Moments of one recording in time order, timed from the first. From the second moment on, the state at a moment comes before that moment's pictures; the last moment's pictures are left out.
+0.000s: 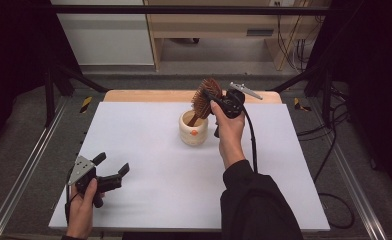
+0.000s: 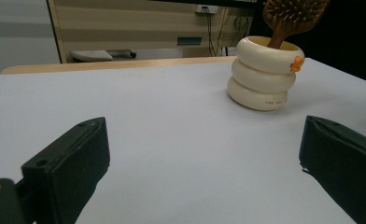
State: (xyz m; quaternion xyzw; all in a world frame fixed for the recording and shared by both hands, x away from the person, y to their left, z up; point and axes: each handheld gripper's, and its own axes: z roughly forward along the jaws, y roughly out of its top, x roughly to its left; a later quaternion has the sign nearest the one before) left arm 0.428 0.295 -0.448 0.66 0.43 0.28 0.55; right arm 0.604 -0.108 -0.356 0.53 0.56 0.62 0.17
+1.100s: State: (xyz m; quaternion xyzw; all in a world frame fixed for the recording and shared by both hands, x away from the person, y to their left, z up) left arm 0.428 0.294 -0.449 0.66 0.43 0.28 0.55; right arm 0.607 -0.108 -0.363 0.53 0.56 0.61 0.17
